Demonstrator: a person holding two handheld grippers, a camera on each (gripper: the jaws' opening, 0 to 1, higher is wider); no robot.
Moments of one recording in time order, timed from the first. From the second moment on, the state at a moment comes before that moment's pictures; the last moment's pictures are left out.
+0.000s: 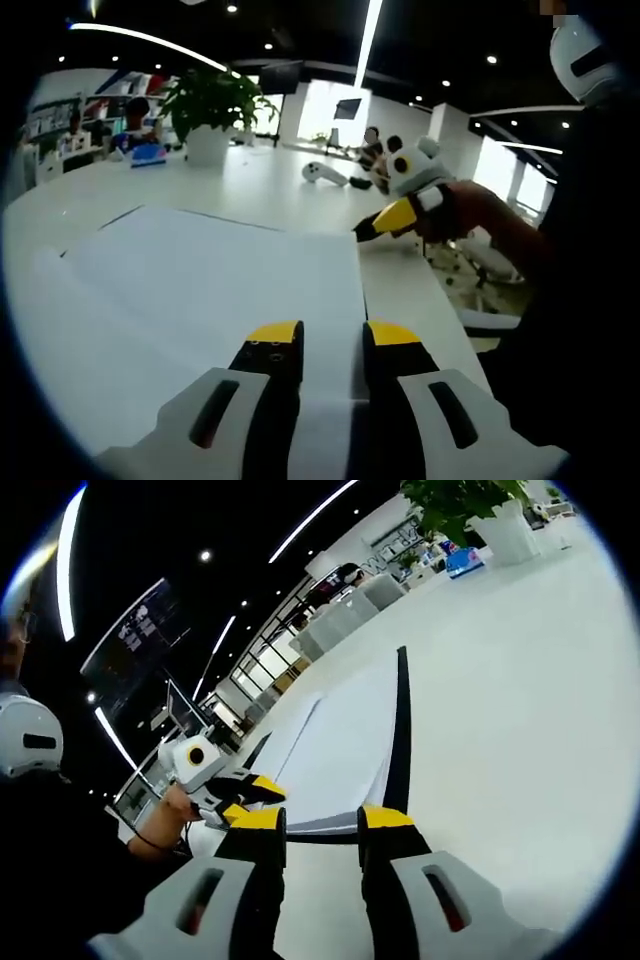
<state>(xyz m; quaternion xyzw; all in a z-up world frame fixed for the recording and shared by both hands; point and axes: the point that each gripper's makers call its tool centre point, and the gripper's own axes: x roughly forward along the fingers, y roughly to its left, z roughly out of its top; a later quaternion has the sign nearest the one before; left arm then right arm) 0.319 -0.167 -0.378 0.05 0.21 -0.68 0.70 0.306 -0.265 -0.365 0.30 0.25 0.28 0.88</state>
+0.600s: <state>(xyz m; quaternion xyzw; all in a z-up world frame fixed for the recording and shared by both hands) 0.319 -0.166 -0.379 0.07 0.20 -0.68 0.70 0.323 -0.253 -0.371 0.25 0.27 0.26 0.89</state>
